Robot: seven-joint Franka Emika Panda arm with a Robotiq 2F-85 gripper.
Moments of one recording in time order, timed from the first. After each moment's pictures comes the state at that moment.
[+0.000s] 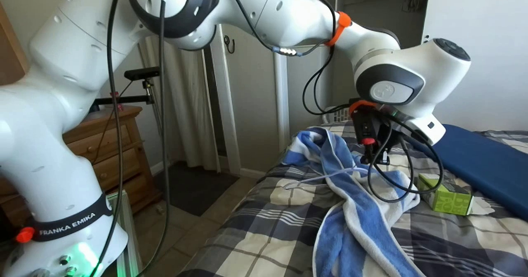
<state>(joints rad) -0.37 0.84 -0.20 -1.29 0.67 1.93 -0.08</state>
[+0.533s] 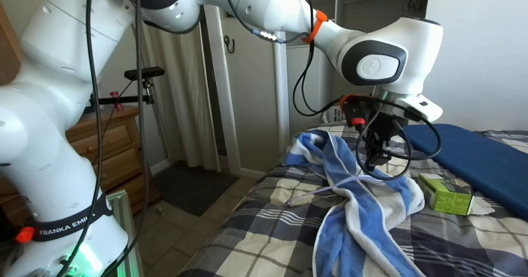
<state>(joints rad) -0.26 0.71 -0.30 -1.46 0.40 2.05 0.13</state>
